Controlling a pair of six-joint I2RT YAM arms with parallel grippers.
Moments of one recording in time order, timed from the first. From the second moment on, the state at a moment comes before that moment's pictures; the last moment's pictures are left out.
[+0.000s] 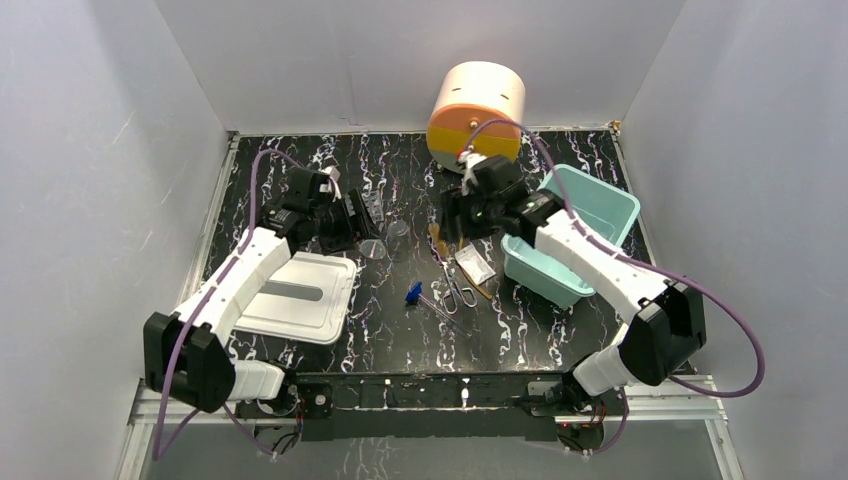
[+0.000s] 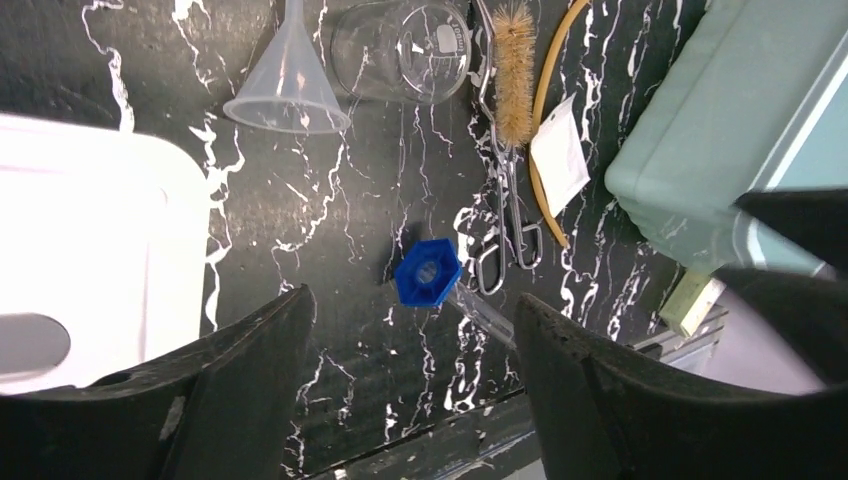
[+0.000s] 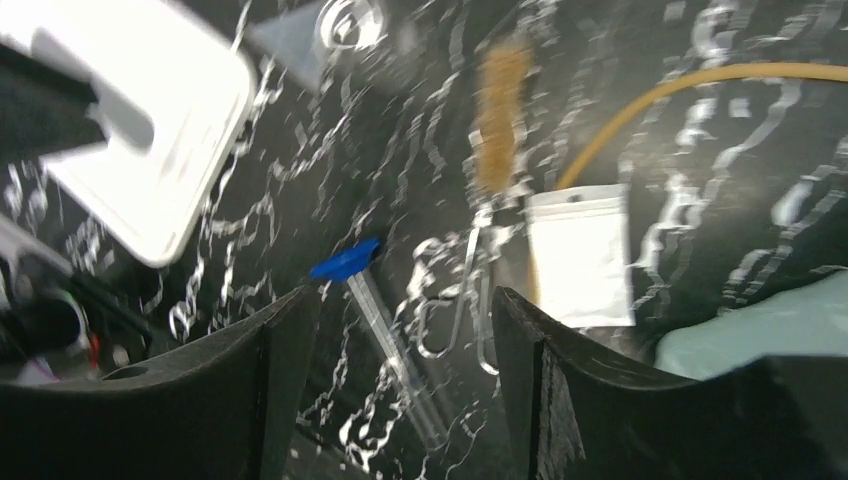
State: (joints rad) left arm -0.34 1.35 1.14 -0.67 0.24 -0.61; right arm 0.59 1.45 1.29 -0.60 -0.17 0.36
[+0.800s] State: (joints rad) left arm -0.27 1.23 1.13 -0.57 0.05 -0.83; right arm 1.00 1.65 1.05 -0.52 -0.09 0.24
